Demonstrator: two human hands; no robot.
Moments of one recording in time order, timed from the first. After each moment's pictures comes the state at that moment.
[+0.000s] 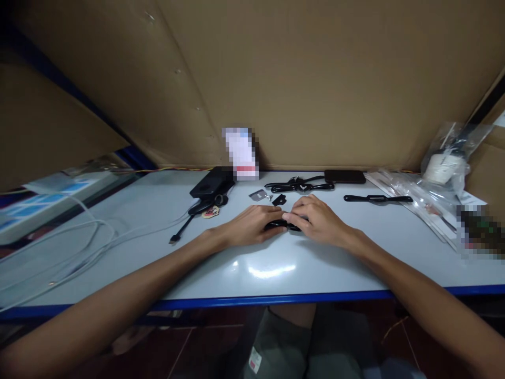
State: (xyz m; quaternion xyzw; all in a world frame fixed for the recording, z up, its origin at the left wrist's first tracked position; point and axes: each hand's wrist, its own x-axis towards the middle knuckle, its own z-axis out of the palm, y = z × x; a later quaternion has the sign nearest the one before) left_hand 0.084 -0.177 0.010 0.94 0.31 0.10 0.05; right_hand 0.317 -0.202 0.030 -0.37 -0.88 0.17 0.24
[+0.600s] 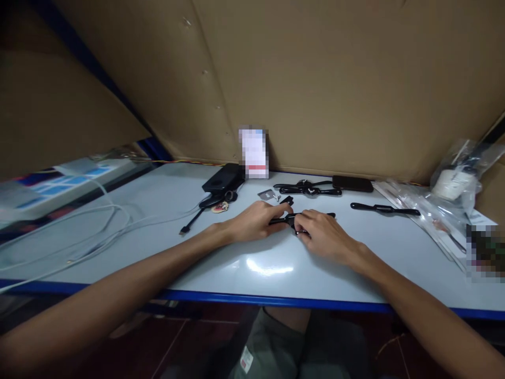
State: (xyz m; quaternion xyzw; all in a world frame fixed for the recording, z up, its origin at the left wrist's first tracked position) left_hand 0.082 -0.178 0.018 0.93 0.35 0.13 0.04; right_hand 0.314 -0.215 0.027 -0.39 -0.90 0.12 0.18
